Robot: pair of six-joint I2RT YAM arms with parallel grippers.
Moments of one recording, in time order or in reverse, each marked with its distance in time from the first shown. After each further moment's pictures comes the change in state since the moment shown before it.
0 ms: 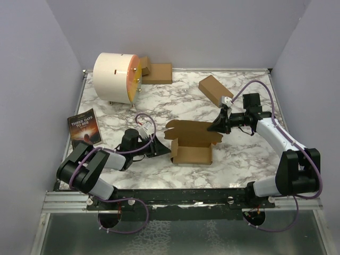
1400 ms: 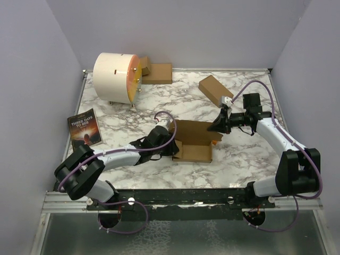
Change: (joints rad) left arm -0.359 -0.072 0.312 -0.613 -0.603 0.101; right arm 0.000 0.000 0.000 0.000 0.000 0.000
